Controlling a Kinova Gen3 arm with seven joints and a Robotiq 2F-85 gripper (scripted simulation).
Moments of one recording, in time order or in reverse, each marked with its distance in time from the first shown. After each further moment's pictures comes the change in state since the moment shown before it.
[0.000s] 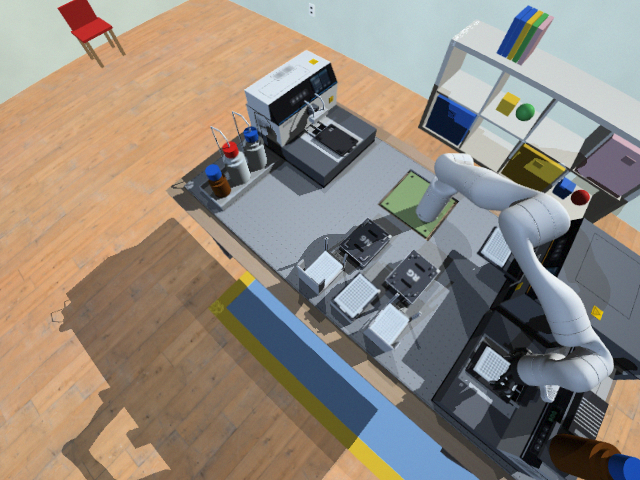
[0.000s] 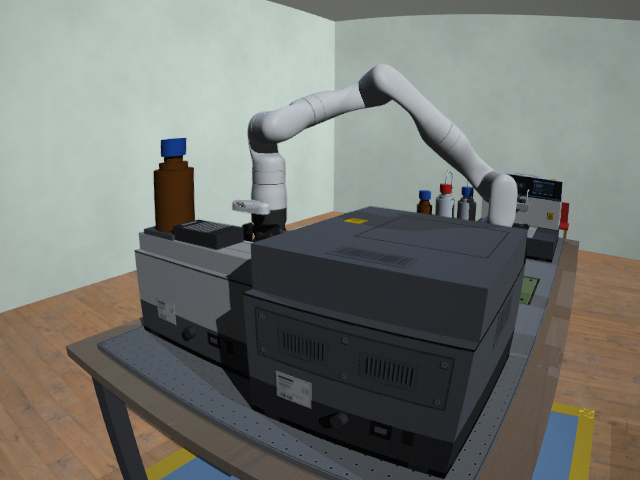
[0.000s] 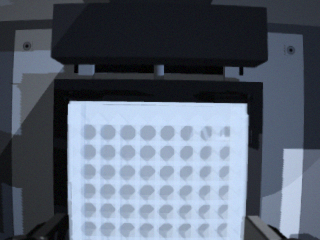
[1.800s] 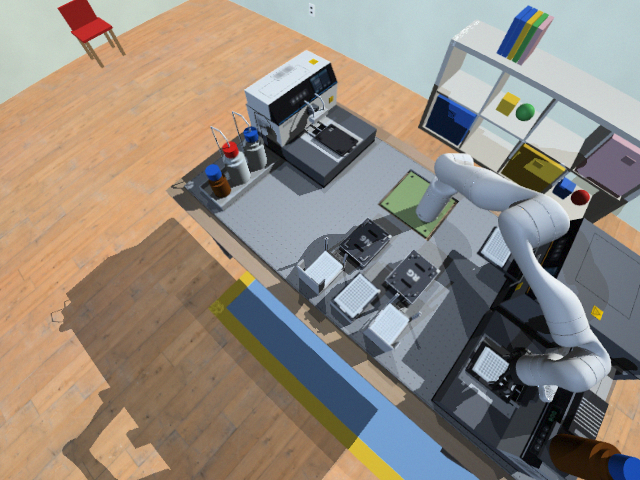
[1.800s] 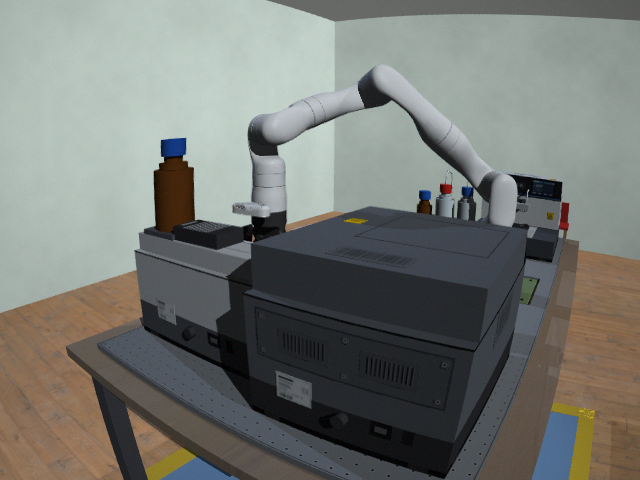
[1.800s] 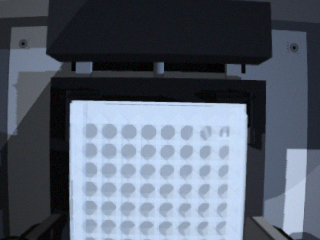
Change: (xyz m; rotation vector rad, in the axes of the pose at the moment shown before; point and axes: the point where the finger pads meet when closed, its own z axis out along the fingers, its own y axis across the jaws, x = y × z) arm 0.000 0.000 0.005 0.000 0.000 0.000
